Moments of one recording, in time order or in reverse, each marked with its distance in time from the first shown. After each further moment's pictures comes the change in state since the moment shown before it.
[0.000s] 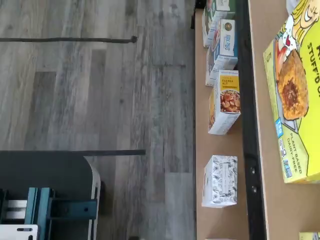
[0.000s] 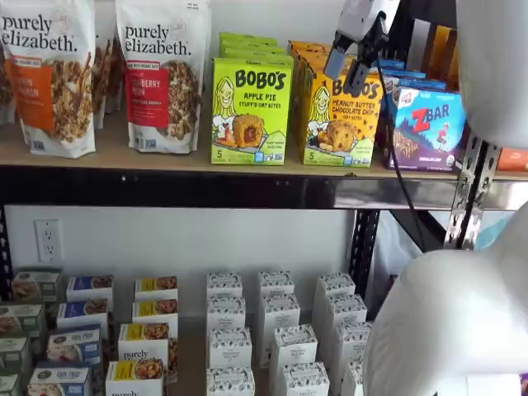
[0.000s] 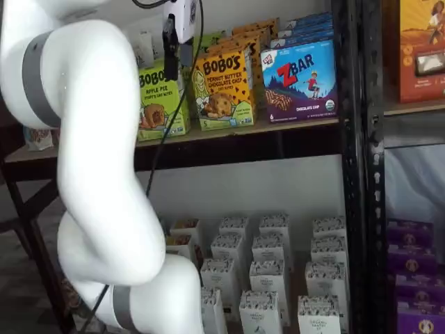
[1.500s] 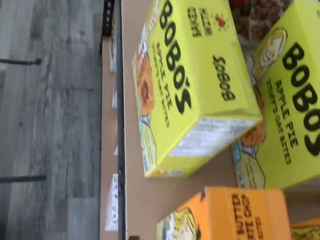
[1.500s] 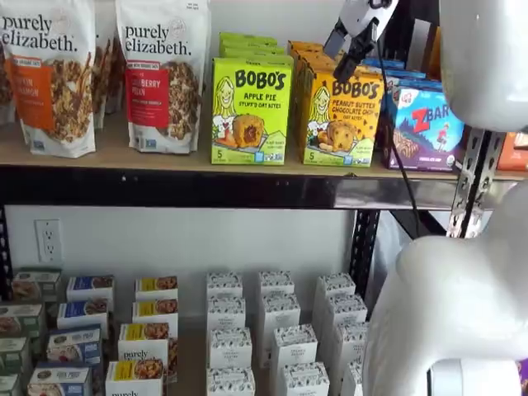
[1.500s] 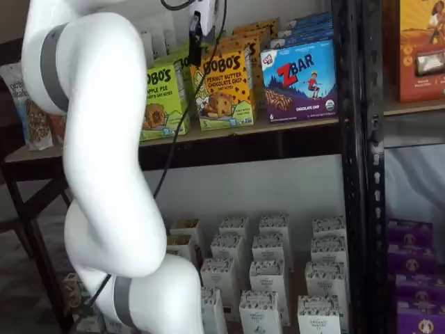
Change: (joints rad) arm -0.101 0.095 -0.003 0.115 -0.287 -0.103
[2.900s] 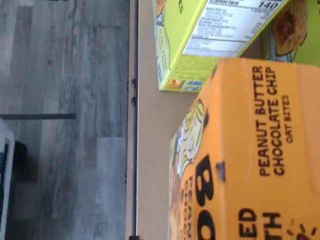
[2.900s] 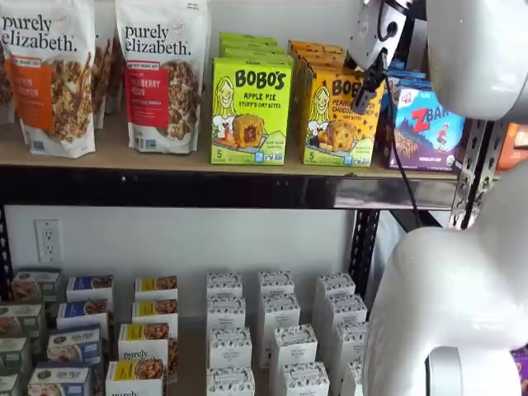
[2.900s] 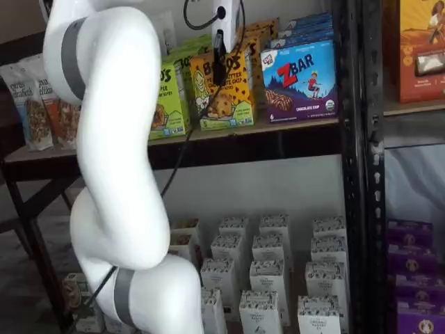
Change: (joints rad) arm -0.015 0.101 -0.031 -0.159 0.035 -0.070
